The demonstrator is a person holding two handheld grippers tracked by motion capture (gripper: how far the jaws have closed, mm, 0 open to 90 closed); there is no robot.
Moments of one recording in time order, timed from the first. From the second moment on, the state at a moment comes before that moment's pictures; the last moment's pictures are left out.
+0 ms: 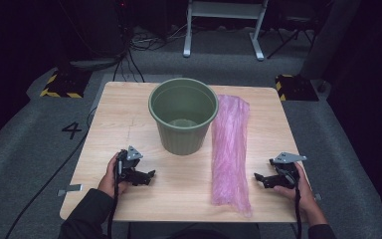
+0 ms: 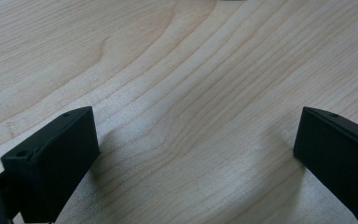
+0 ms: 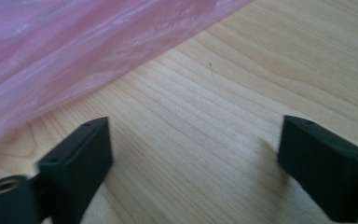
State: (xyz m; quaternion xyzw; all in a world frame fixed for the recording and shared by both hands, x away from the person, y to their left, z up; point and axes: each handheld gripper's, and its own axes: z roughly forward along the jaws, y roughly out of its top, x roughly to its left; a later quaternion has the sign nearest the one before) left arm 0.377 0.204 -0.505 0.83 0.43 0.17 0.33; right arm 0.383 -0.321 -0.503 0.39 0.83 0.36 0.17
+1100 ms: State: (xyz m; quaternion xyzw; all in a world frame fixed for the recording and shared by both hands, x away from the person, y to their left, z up) left arm 0.357 0.208 -0.505 0.84 0.40 0.15 0.34; right arm 0.428 -0.249 -0.486 0.30 0.85 0.41 0.12
